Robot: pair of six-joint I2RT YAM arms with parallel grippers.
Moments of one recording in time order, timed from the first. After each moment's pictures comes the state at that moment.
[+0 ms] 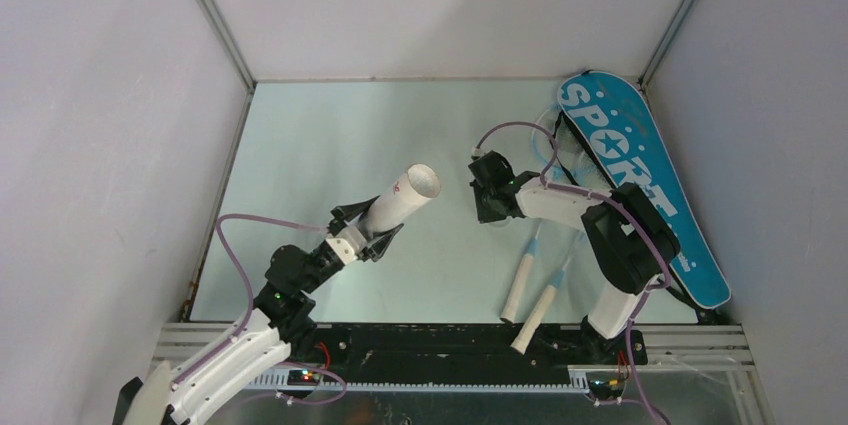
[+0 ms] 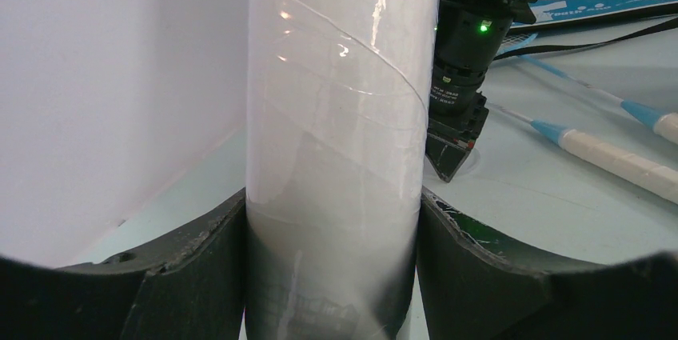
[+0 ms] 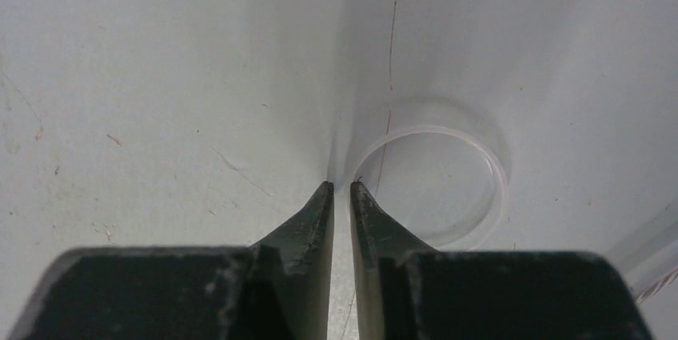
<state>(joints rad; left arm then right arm) -0.66 0.45 0.14 0.52 0.24 0.29 0.64 1.75 0.99 -0.32 0.12 0.43</state>
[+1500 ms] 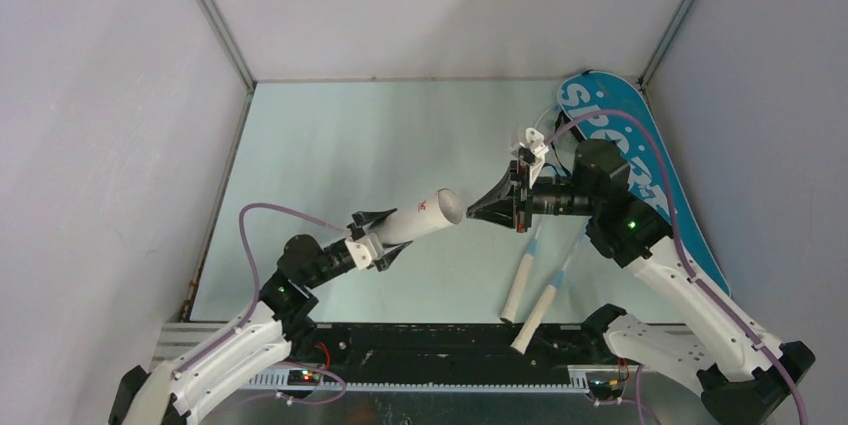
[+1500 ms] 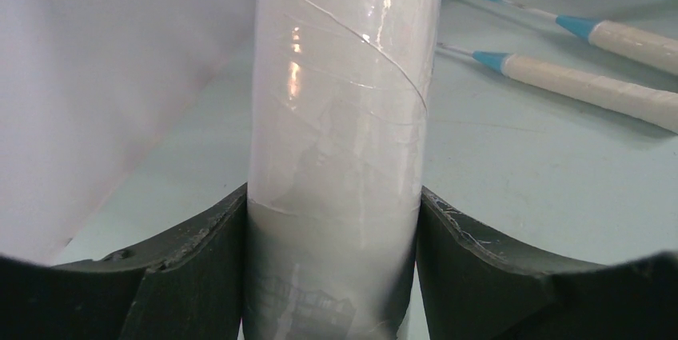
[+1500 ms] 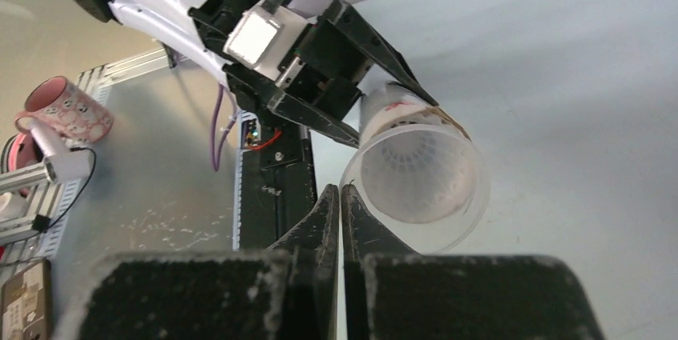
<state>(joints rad) -0.66 0.53 0.16 0.41 0.40 0.39 0.60 0.92 0.99 -0.25 -0.83 0.12</state>
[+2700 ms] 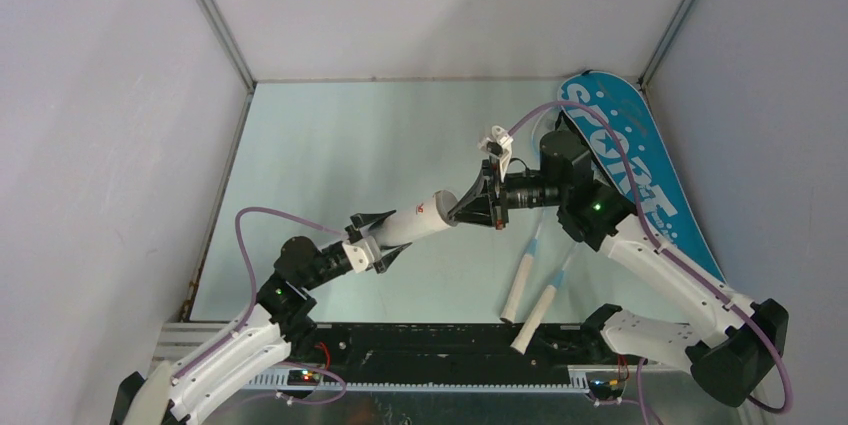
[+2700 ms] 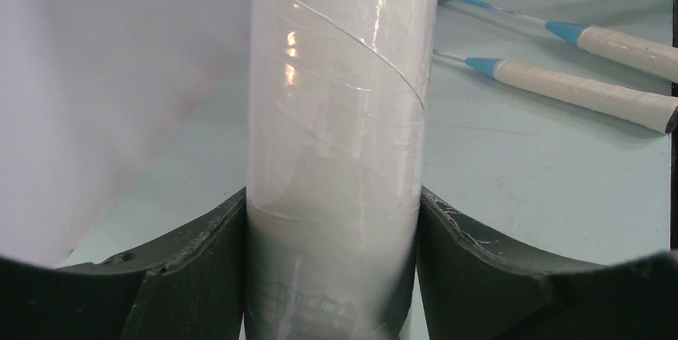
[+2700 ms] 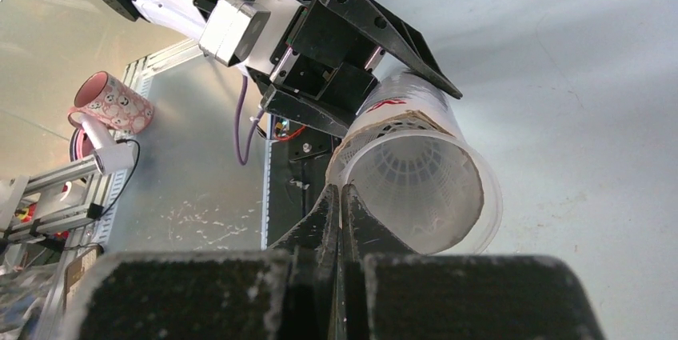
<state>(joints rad) -0.66 0.49 0.17 0.37 0.43 0.40 0.66 1.09 0.99 -0.16 -0.89 0.20</state>
